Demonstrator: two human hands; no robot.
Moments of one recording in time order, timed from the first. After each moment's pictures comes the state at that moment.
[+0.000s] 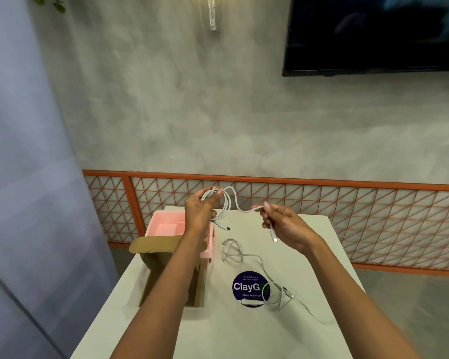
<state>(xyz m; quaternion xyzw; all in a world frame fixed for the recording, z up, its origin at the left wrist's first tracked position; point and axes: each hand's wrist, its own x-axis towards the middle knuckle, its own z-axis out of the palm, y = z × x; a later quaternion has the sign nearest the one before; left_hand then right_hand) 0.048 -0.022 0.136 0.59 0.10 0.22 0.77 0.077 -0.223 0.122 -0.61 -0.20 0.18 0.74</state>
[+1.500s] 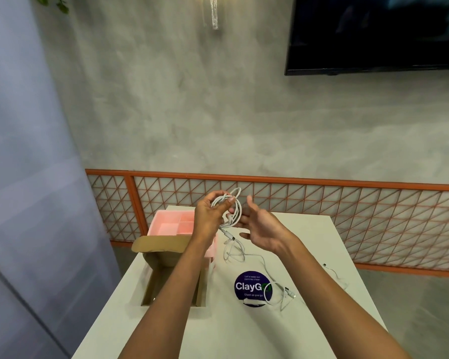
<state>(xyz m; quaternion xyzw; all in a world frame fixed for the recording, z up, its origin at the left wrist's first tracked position) 0.042 -0.032 0.126 0.65 0.03 0.19 0.74 0.059 -0.167 0.138 -0.58 -0.09 0.32 0.74</state>
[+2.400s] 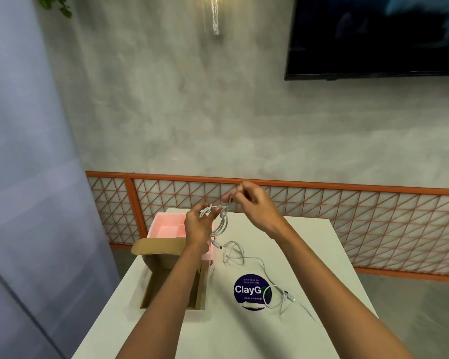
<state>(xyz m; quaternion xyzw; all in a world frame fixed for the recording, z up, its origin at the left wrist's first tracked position) 0.045 -0.016 0.110 0.67 0.15 0.24 0.68 0.041 -0.156 0.182 -0.76 -0.27 0.00 0.59</state>
